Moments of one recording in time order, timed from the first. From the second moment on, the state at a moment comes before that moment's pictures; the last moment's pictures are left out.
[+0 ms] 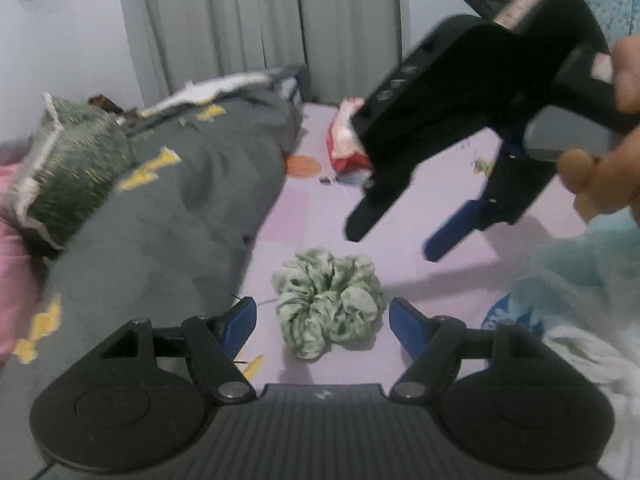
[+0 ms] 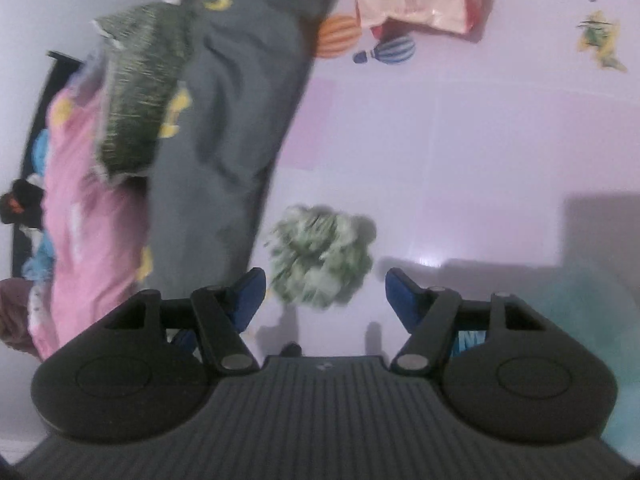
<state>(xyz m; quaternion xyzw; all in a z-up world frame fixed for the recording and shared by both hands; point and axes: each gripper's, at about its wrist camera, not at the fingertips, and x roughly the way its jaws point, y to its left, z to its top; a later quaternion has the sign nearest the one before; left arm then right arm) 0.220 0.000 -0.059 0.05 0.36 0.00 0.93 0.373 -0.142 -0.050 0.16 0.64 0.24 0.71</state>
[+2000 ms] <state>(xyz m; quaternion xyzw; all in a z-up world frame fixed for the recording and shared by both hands) 0.090 -0.267 0.020 0.11 0.33 -0.36 0.87 0.058 -0.564 -0.037 0.30 0.55 -0.03 0.78</state>
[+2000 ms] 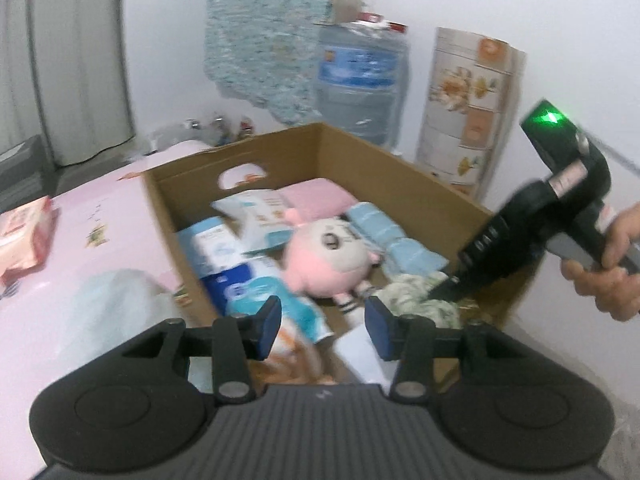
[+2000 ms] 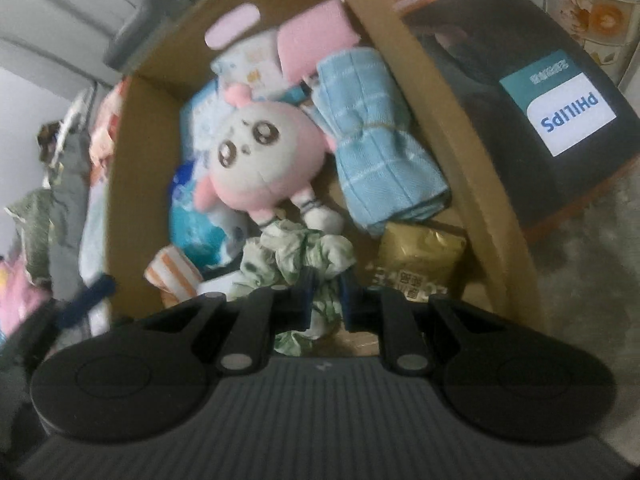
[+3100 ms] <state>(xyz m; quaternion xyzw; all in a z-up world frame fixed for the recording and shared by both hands) 0.062 -0.116 0.018 0.03 0.33 -0.20 0.92 -0.003 -0.454 0.057 0.26 0.33 0.05 0.91</state>
